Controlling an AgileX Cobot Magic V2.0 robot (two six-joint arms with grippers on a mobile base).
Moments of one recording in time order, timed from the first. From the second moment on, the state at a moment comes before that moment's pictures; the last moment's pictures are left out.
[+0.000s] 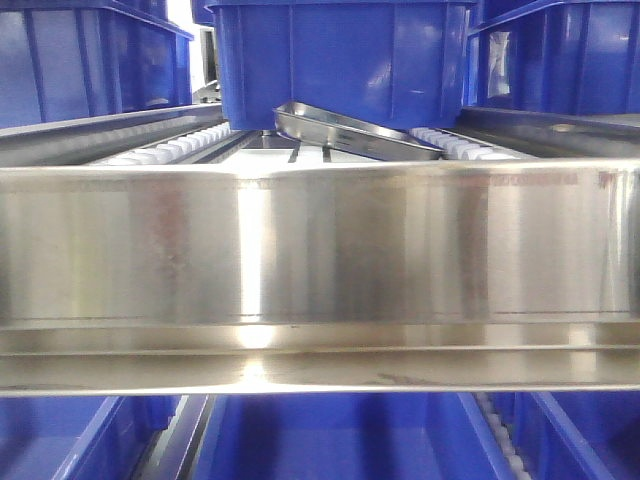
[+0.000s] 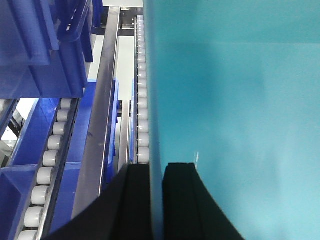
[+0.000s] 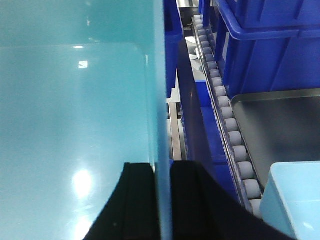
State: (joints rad) left arm -0.64 1.48 -1.97 0.57 1.25 -0.59; right arm 0.54 1.44 -1.86 -0.53 1.22 0.61
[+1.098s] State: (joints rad) left arm -0.64 1.48 -1.97 0.58 1.25 -0.59; right arm 0.54 1.44 -1.86 -0.53 1.21 0.61
